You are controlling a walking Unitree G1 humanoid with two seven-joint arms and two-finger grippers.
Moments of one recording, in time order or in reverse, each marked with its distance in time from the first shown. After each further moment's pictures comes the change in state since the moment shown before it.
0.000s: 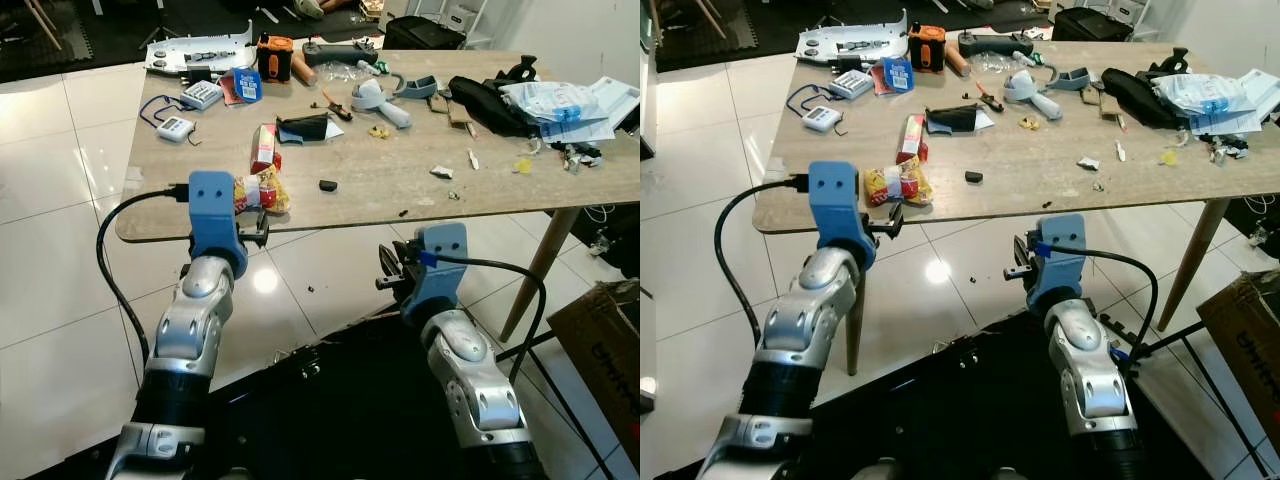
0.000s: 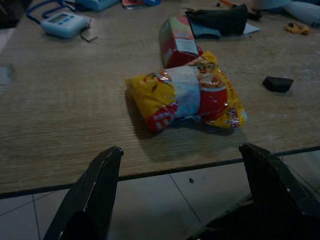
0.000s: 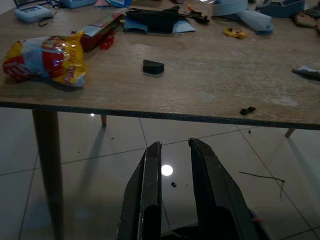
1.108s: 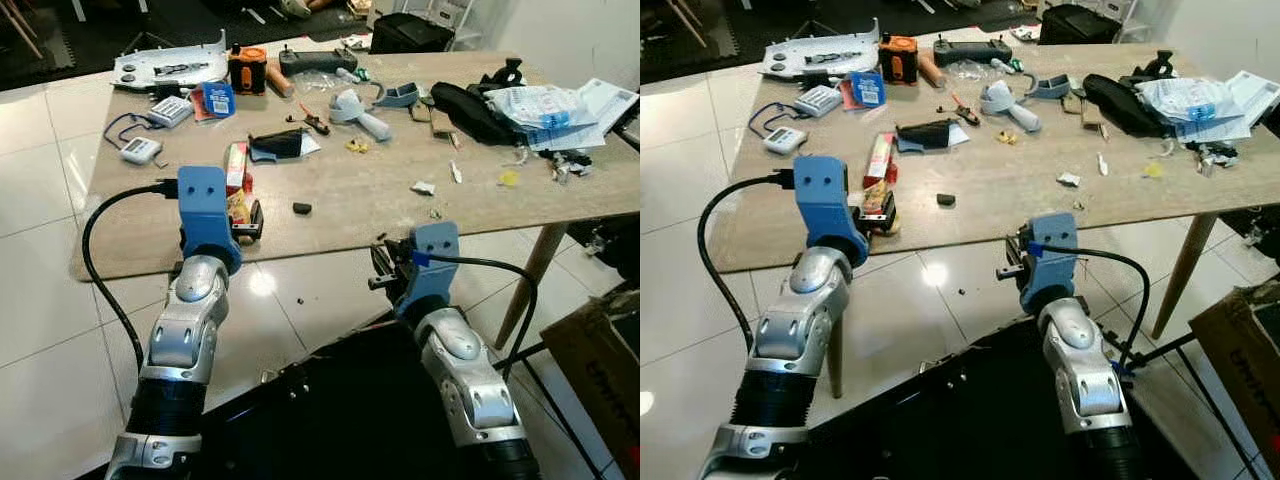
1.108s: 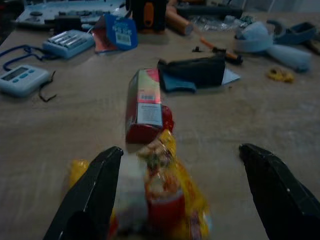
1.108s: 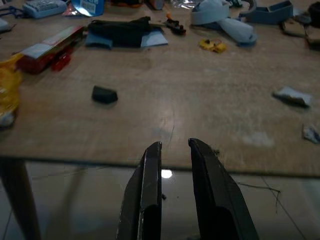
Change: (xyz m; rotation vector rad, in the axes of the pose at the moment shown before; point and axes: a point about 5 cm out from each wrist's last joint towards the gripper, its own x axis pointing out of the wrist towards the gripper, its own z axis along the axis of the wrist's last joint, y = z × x) left arm -0.004 0.004 0.016 -0.012 -0.091 0.022; right arm 0.002 0.008 0.001 -0.001 -0.006 0.035
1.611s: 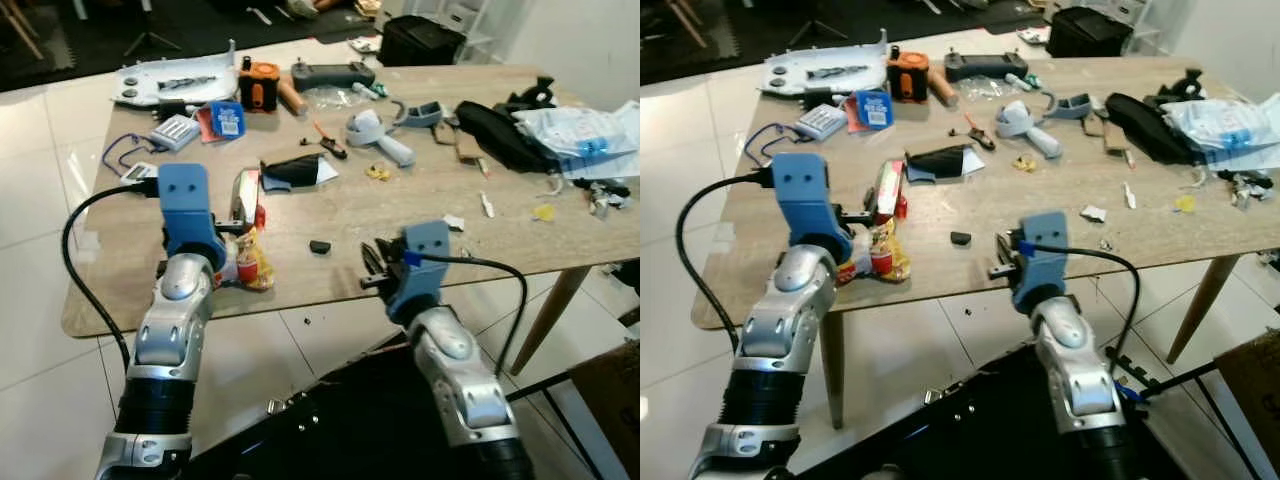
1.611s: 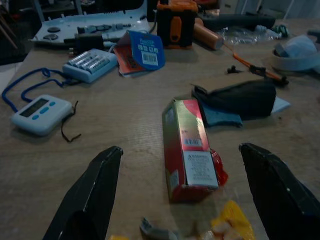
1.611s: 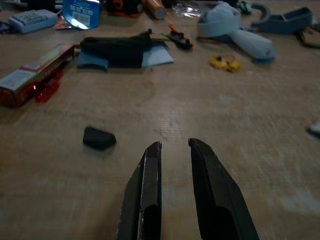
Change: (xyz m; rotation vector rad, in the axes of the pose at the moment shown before) left arm 0.000 0.008 0.003 0.011 -0.010 0.032; right arm -0.002 -0.001 -0.002 0.002 0.005 -0.005
